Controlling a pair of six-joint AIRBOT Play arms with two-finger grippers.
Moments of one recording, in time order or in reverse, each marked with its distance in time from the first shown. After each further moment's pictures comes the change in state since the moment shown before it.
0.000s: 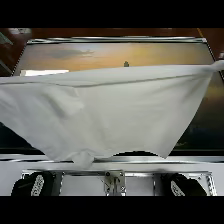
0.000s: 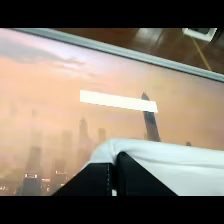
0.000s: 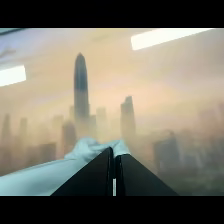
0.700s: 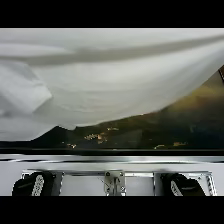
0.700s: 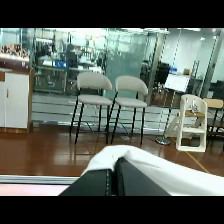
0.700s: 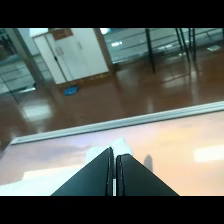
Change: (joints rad) left arm 0.001 0.116 0.262 -0.045 0.232 0.080; right arm -0.001 0.249 -0.004 0.182 -0.329 -0.023
